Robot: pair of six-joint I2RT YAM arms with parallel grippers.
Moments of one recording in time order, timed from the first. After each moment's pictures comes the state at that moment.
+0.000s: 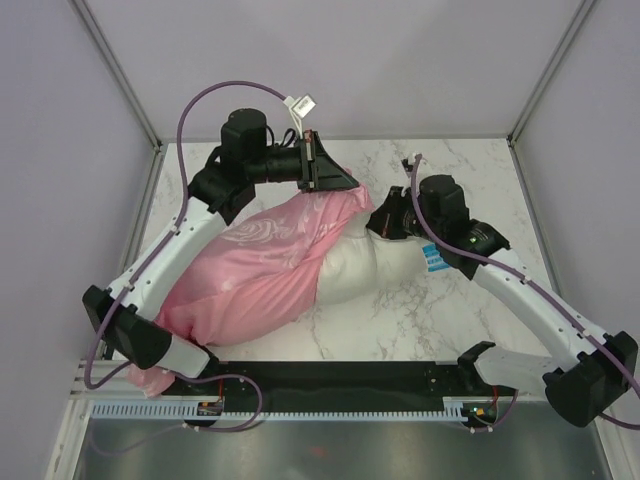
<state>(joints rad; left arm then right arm) -0.58 1.46 1.60 -0.29 0.80 -0.80 0.55 1.14 1.07 -0.33 -0.18 0.58</state>
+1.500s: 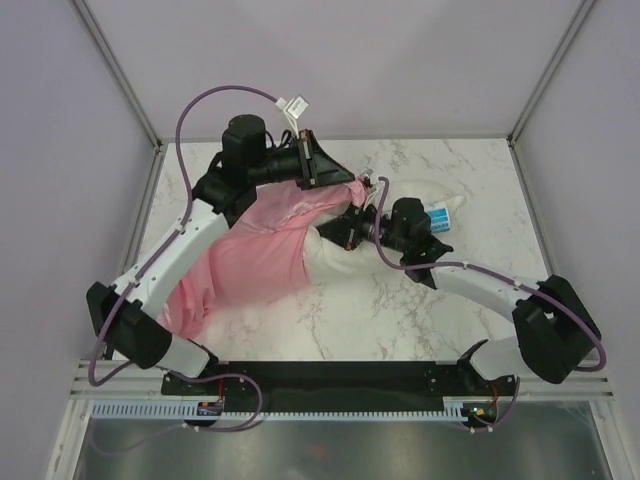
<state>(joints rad) -0.52 1.51 1.54 -0.23 0.72 -0.78 0.65 1.37 0.82 0.44 -0.49 0.55</state>
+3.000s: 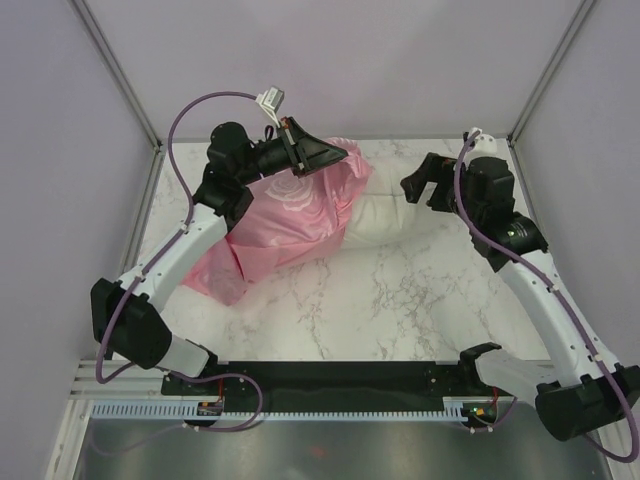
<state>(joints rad) -0.46 1.46 1.35 0.28 0.71 -1.11 0.34 1.08 1.16 -0.39 0.01 0.45</state>
